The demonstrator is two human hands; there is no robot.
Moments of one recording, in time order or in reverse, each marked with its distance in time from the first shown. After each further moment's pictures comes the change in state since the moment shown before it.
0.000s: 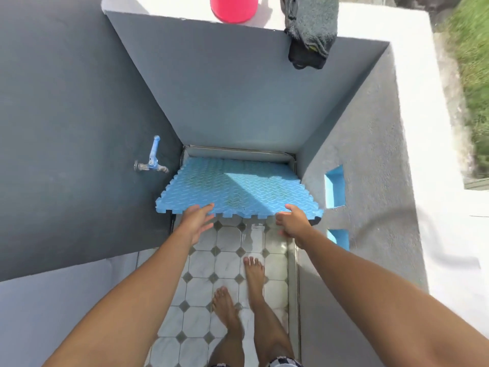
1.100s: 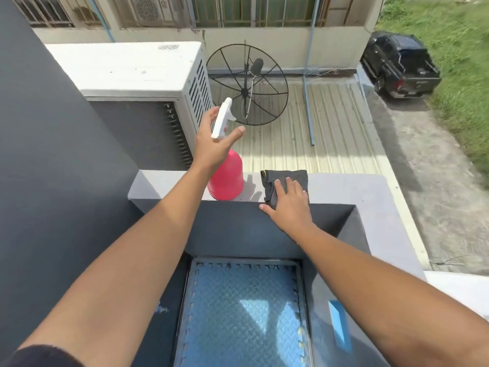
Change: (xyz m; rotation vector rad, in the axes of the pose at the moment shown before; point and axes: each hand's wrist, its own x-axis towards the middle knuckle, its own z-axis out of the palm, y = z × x) left_hand -0.128 0.494 0.183 0.314 0.016 1.226; right_hand 0.025 -0.391 -0.054 -1.084 0.544 -0.842
